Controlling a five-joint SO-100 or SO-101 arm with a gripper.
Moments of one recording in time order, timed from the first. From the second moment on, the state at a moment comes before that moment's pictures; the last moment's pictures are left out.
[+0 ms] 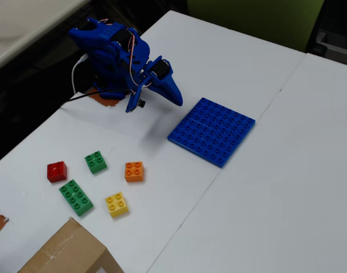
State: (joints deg) arm -1.5 189.2 179.3 42.7 -0.5
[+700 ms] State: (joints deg) arm -3.4 189.2 179.3 42.5 -12.3
